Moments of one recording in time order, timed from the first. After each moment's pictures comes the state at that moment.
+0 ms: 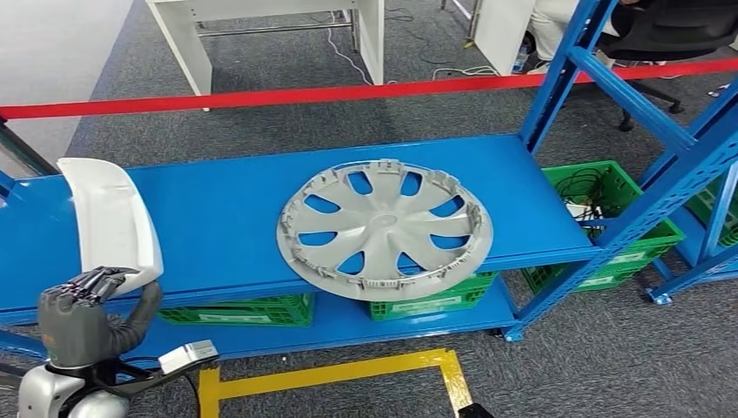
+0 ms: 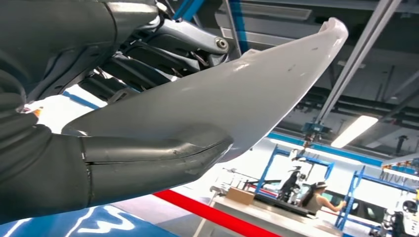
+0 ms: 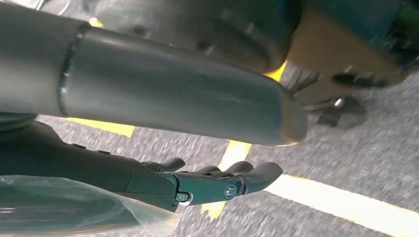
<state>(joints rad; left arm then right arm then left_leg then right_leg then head) 0.03 0.06 -0.18 -1.63 -0.97 0.70 -0.39 -0.08 -0.02 1.19 -0.17 -0.88 -0.19 -0.13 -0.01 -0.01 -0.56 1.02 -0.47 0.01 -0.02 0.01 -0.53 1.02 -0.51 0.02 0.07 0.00</state>
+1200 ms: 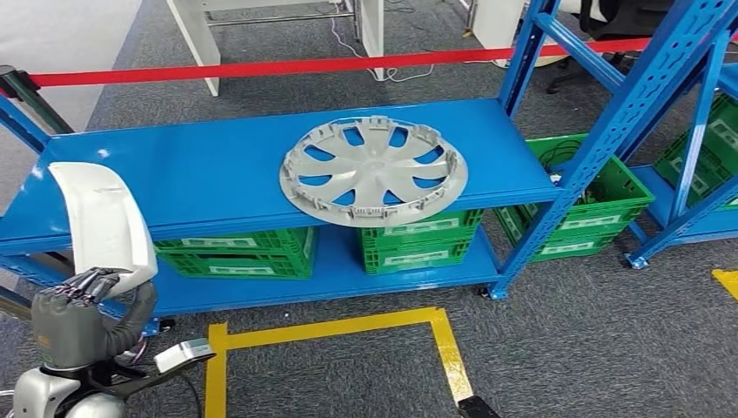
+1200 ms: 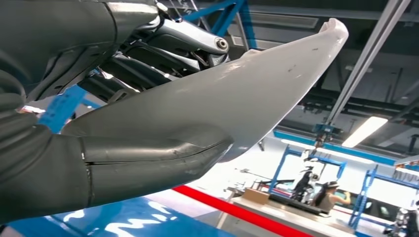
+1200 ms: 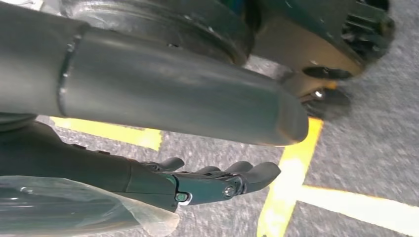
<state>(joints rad) 0.04 0.08 -0.18 -1.64 -0.98 0.70 -0.33 -0.10 -0.01 1.17 -0.17 -0.90 -0.22 -0.13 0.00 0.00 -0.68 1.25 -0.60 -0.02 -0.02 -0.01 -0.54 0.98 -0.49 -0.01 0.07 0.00</state>
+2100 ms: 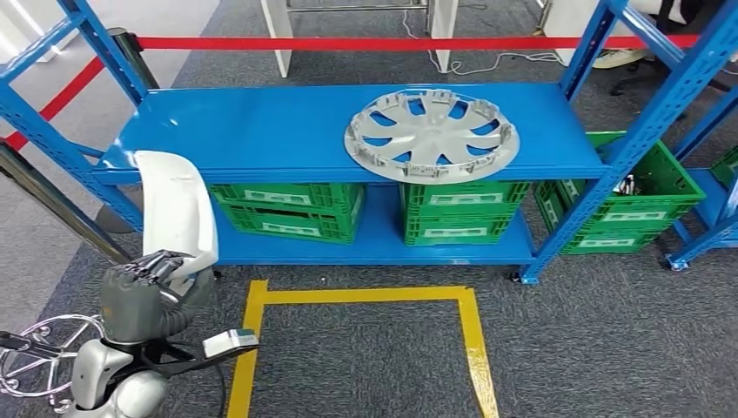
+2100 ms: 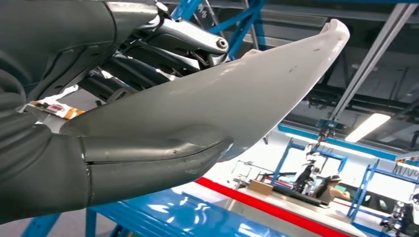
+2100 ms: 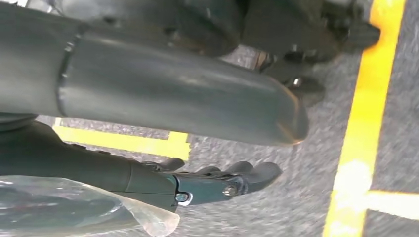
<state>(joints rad) 0.06 0.08 -0.21 -1.65 -0.96 0.70 -0.31 -0.07 -0.01 1.13 -0.17 -0.95 -0.26 -0.21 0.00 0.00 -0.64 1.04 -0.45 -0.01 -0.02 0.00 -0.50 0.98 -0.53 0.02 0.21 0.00</state>
